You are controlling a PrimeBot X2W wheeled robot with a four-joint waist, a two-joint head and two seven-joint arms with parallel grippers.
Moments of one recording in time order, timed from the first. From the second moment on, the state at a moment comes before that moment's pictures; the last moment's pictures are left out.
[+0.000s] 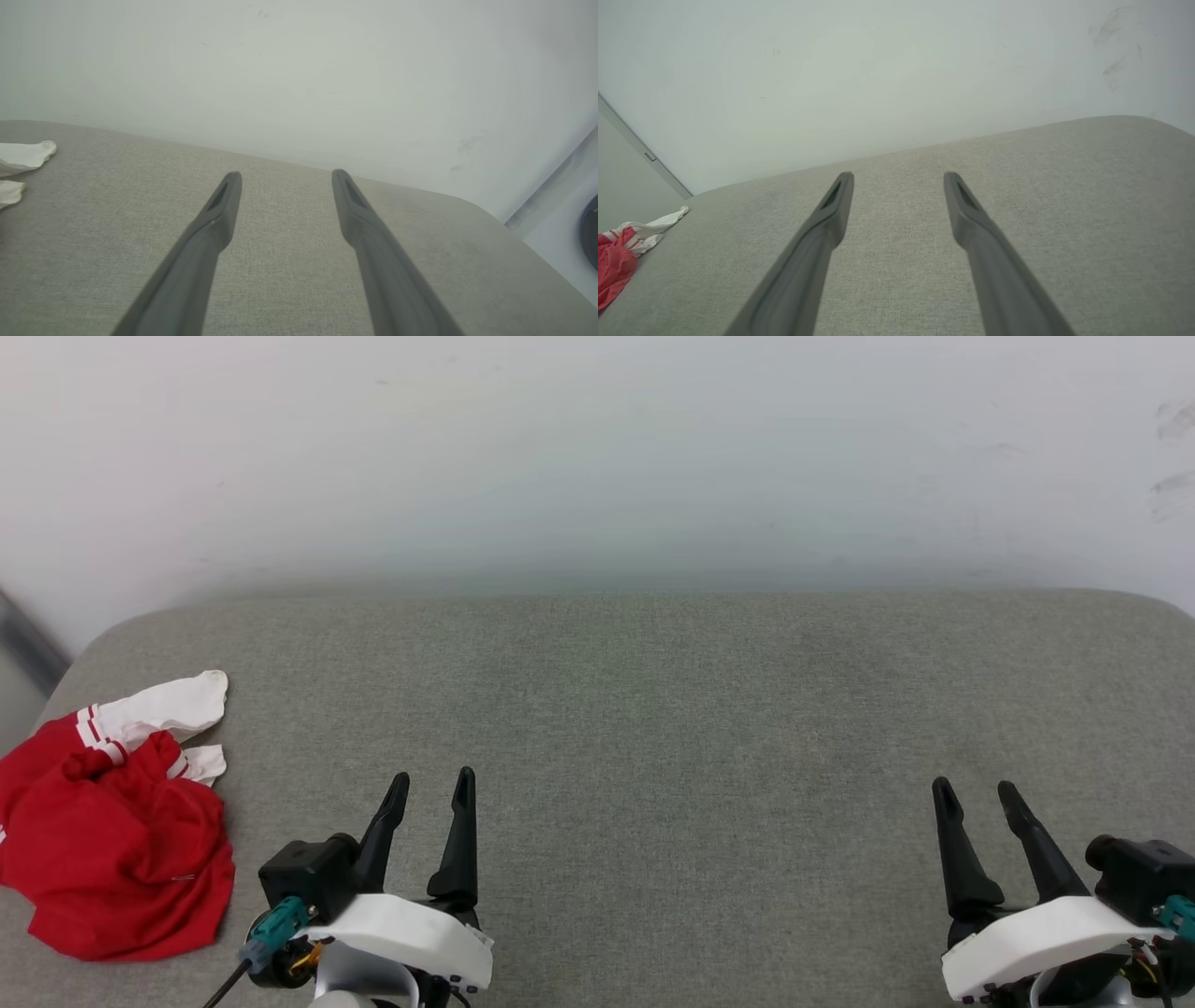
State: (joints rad) left arm -0.07 0.05 -0.16 0.16 -0.40 -0.05 -0.17; right arm 0.01 -0.06 -0.03 0.07 0.33 0.13 -0.04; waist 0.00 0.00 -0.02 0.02
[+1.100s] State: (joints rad) left arm -0.07 0.05 -0.19 0.20 -0.18 0.00 -0.24; right arm 0.02 -0.05 -0.06 0.07 0.13 0.13 -0.10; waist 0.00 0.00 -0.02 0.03
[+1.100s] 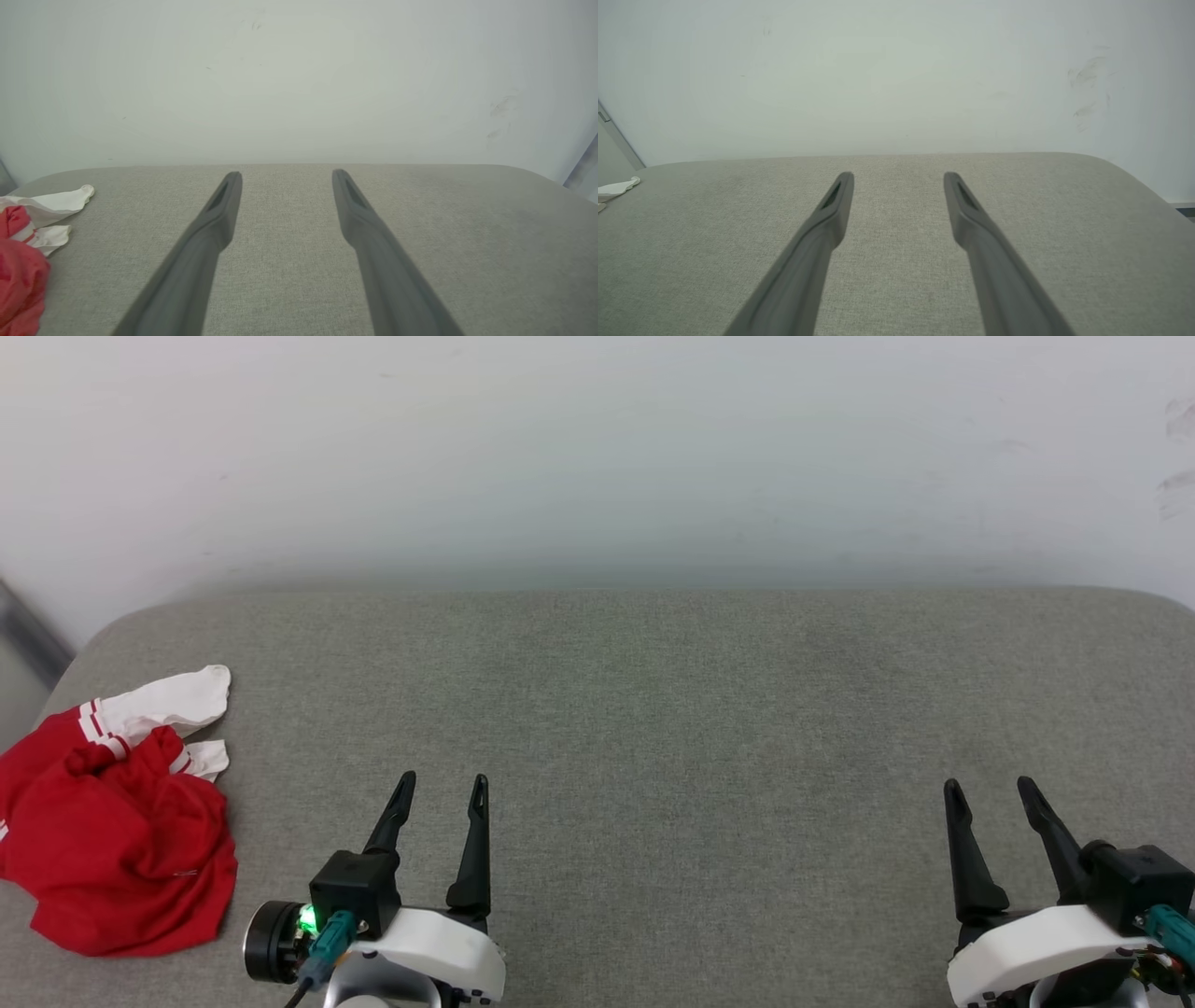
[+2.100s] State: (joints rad) left arm -0.09 0.05 -0.18 0.25 -0.16 0.02 -0.26; right arm 0.01 -0.05 -0.06 0.08 0.08 0.13 -0.11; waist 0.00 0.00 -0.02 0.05
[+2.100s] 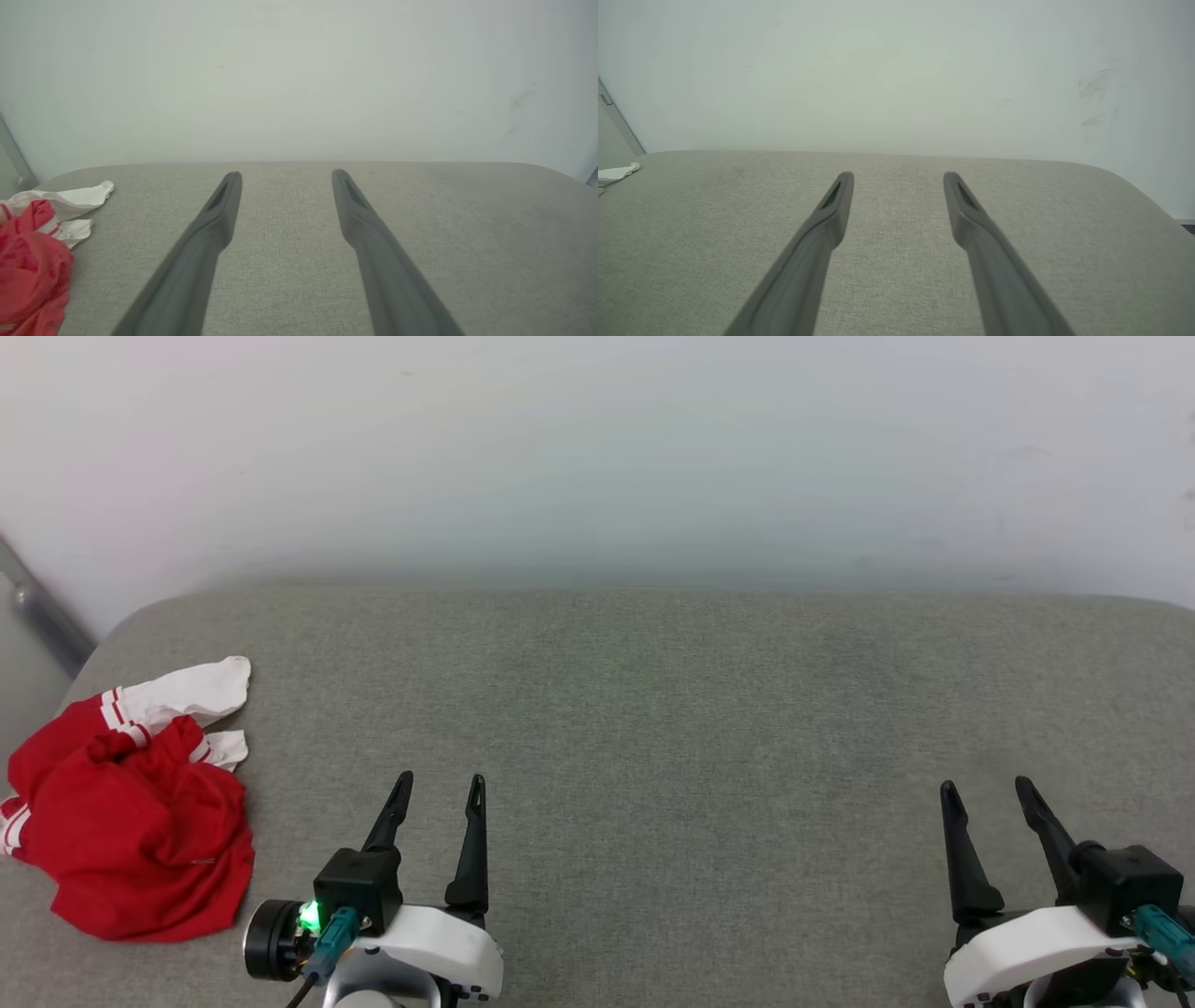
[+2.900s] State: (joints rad) left arm -0.11 0.05 -0.13 0.25 -0.16 0.05 -0.26; right arm 0.00 -0.05 0.04 0.05 0.05 0.13 -0.10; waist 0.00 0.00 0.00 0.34
